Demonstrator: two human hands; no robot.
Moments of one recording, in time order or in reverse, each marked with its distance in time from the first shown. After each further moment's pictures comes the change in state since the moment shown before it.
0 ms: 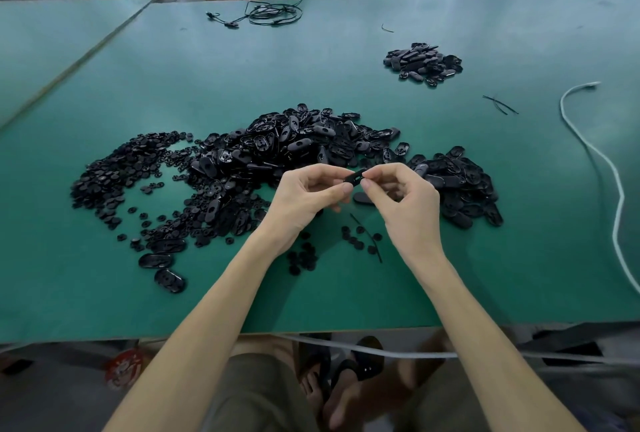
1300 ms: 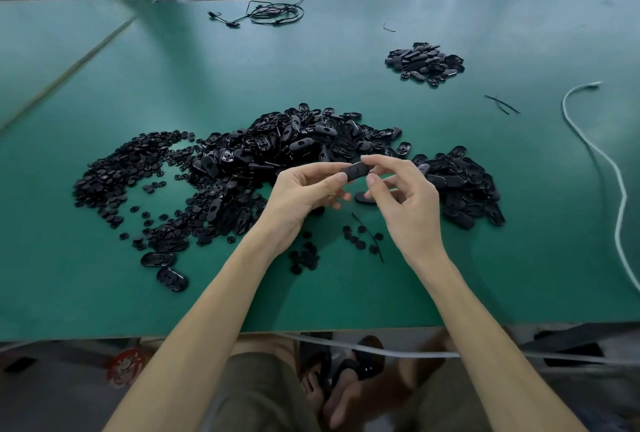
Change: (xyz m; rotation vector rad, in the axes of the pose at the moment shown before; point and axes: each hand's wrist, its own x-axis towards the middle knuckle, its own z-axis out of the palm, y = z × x) left_hand 0.004 0.002 -0.003 -0.155 0.017 -0.079; right_hand 0.001 -0.004 0.001 0.074 -0.016 -0.059
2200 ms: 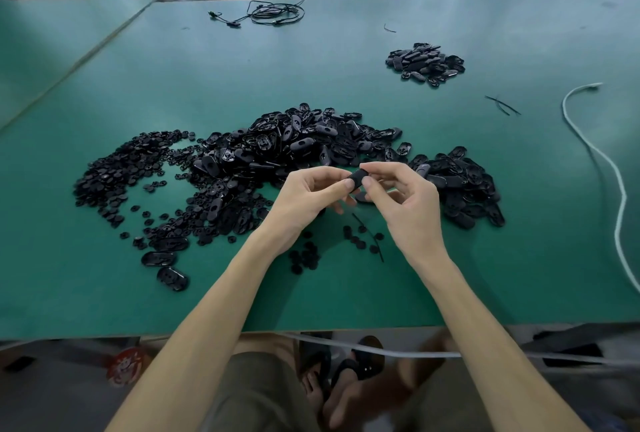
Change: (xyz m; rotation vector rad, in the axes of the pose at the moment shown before) left_hand -0.003 0.001 0.005 0.148 -0.051 0.045; right_hand -0.001 0.004 -0.001 0.053 -0.034 0.063
